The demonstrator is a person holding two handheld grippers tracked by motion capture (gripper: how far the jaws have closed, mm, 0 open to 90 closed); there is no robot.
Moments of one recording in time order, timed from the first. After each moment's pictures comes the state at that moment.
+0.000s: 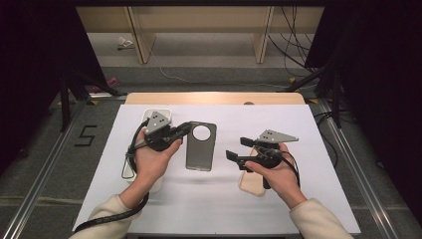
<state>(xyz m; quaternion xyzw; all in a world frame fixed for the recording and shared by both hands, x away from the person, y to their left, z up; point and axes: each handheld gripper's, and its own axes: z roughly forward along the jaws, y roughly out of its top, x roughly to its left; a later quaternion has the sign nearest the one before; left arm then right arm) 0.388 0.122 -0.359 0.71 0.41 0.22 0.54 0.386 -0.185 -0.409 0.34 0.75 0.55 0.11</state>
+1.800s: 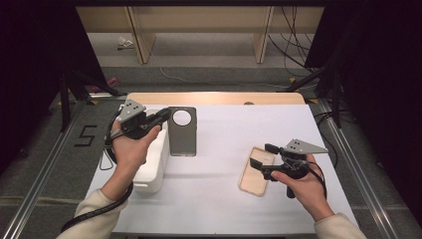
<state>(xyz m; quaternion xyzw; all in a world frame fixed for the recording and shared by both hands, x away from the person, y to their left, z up) 0.398 0.167 -0.333 0.67 0.43 0.26 0.55 0.359 -0.244 -0.411 0.36 0.75 0.54 0.14</state>
